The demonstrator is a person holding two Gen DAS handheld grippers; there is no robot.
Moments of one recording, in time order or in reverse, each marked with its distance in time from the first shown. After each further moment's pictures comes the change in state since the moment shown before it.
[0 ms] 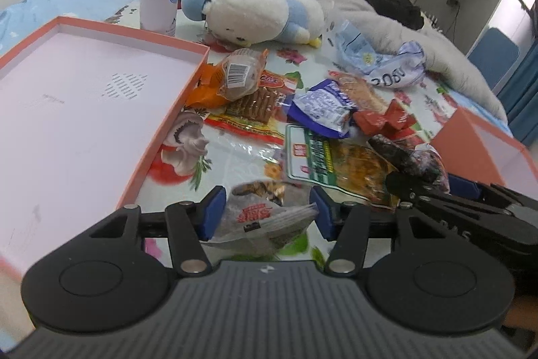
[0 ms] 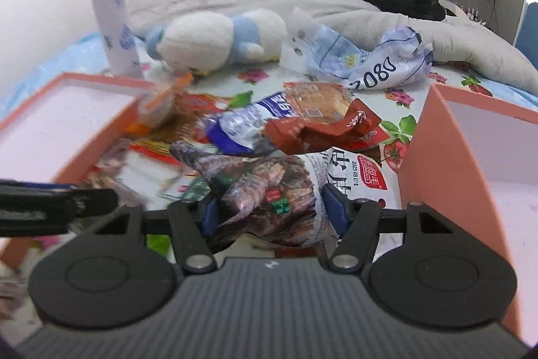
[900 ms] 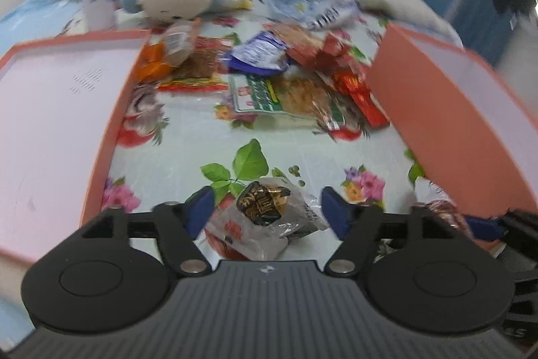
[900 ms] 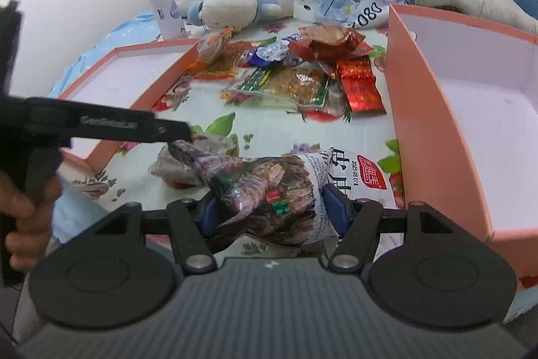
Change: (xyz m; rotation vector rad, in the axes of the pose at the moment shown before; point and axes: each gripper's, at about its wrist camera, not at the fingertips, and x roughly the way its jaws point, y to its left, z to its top) left arm -0.021 -0.020 -0.045 0.298 0.099 -0.101; right arm -0.106 0.005 -0.092 0.088 0.103 0.093
